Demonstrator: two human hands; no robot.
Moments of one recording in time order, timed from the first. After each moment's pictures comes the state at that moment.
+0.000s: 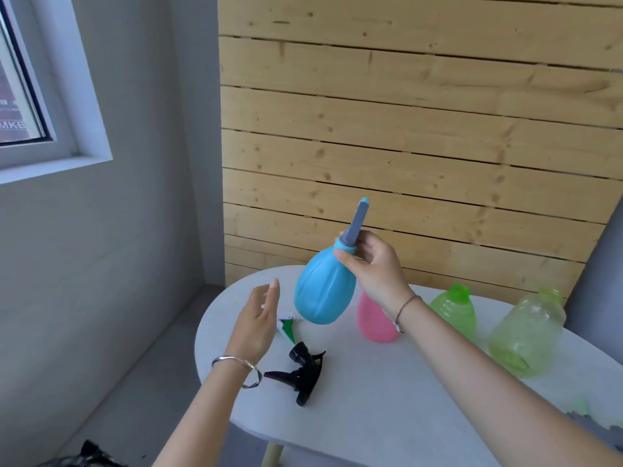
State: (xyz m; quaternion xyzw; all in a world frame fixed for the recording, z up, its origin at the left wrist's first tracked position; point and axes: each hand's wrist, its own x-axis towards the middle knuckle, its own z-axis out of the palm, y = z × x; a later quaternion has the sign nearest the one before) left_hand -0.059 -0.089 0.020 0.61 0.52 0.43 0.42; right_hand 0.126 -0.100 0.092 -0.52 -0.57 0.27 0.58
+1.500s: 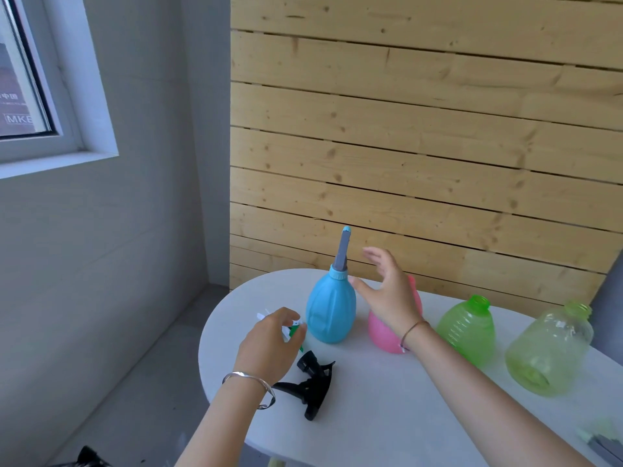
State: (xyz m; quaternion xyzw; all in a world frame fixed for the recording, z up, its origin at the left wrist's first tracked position) left_hand -0.053 -0.086 0.000 0.72 0.57 0.31 0.25; right_hand 0.147 -0.080 0.045 -0.60 -0.60 0.13 0.50
